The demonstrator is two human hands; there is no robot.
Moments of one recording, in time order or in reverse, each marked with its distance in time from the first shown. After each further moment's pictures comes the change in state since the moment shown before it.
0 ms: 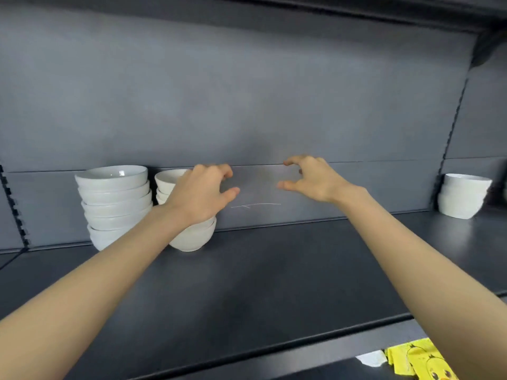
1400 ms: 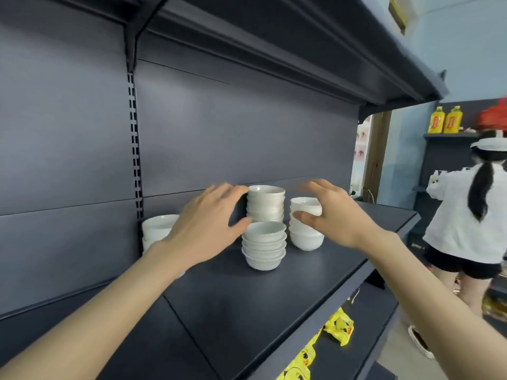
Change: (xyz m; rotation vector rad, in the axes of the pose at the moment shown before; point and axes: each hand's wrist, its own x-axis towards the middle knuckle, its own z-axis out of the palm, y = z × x) left_hand 0.255 0.674 0.306 -0.291 0.063 0.538; right_hand -0.180 0.613 -0.400 -0.403 0.289 0.349
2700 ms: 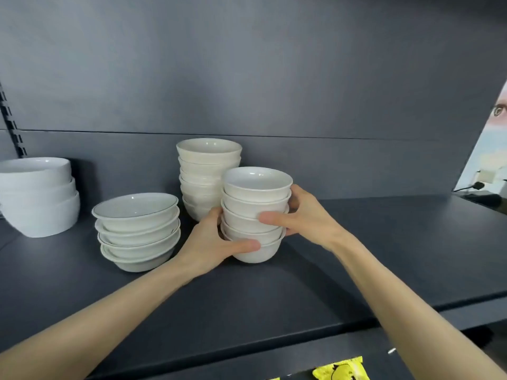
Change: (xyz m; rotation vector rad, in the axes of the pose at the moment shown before) left_hand 0.151 0.087 0.338 -0.656 0.030 -0.867; right_hand 0.190 0.327 0.168 1.075 -0.618 -0.156
